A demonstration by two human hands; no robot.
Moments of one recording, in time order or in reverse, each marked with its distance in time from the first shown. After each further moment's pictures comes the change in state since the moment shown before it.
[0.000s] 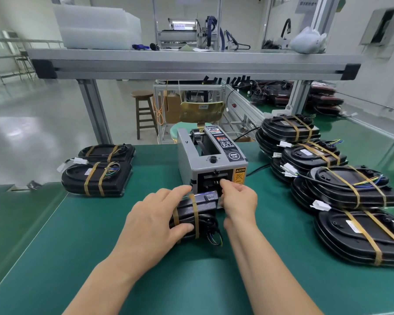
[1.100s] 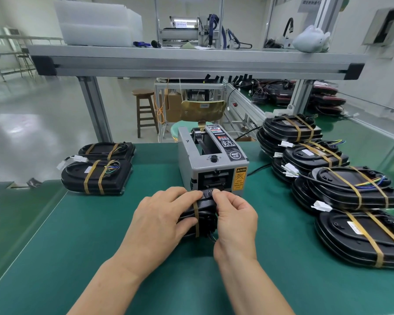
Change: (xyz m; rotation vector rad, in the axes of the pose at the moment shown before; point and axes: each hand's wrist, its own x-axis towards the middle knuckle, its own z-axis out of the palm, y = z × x) left_hand 0.005 0.011 0.003 0.040 0.109 0.139; right_hand -0.063 -0.001 -0.007 0.311 -0.063 0.008
